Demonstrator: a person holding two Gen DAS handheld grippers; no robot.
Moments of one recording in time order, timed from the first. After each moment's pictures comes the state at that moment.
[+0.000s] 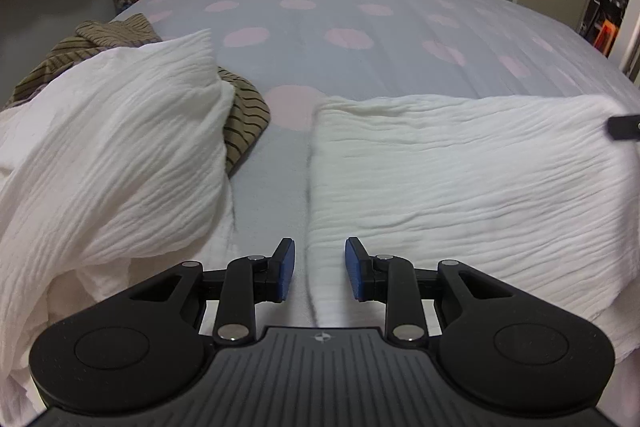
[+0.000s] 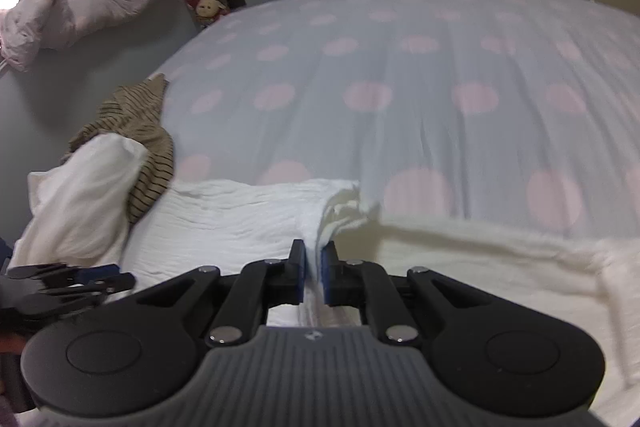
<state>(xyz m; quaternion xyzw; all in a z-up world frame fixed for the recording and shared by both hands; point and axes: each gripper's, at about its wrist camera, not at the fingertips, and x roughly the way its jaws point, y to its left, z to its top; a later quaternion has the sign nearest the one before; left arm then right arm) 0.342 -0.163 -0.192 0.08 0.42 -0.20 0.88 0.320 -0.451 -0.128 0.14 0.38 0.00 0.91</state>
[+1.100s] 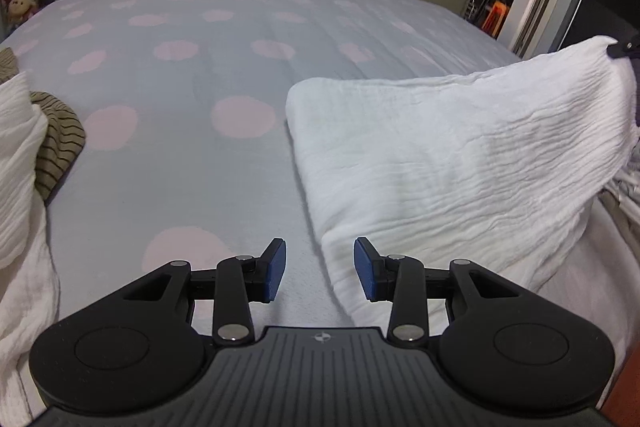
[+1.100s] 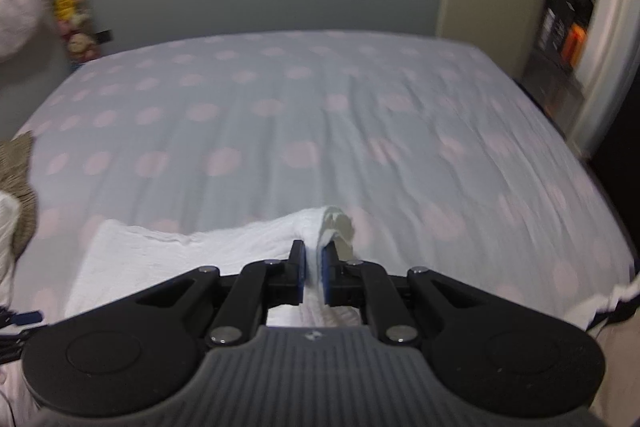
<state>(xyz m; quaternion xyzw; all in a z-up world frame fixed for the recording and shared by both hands) 0.285 -0.246 -0.184 0.07 0.41 -0.37 0.83 0.185 -0.645 -0.013 0.10 0.38 -0.22 0.89</state>
